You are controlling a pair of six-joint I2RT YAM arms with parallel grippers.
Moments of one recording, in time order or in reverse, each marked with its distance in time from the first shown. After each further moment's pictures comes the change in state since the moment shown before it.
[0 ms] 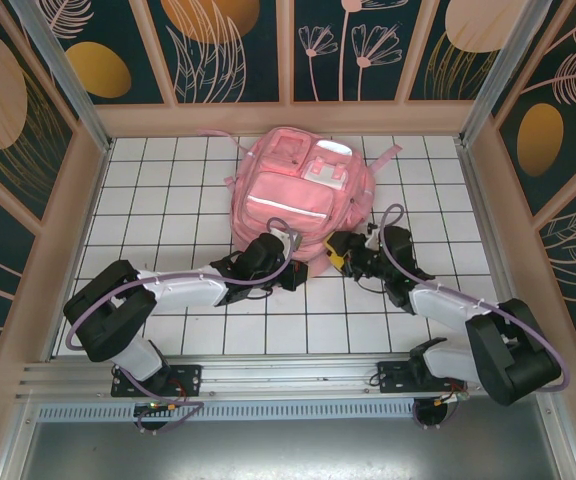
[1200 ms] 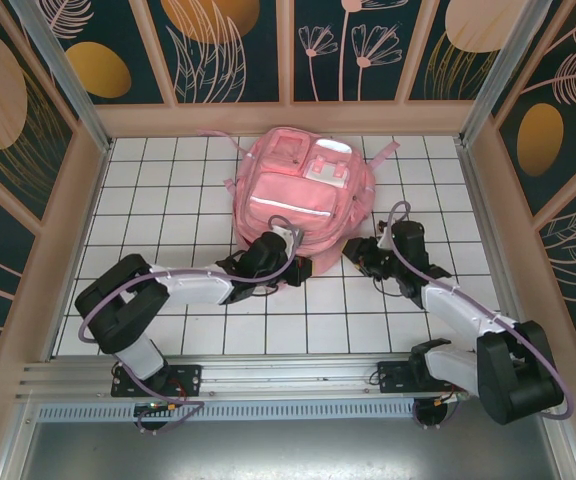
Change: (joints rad) left arm 0.011 0.061 0.009 0.107 -0.004 -0.039; right arm -0.141 -0.100 0.063 -0.387 -0.037 -0.412
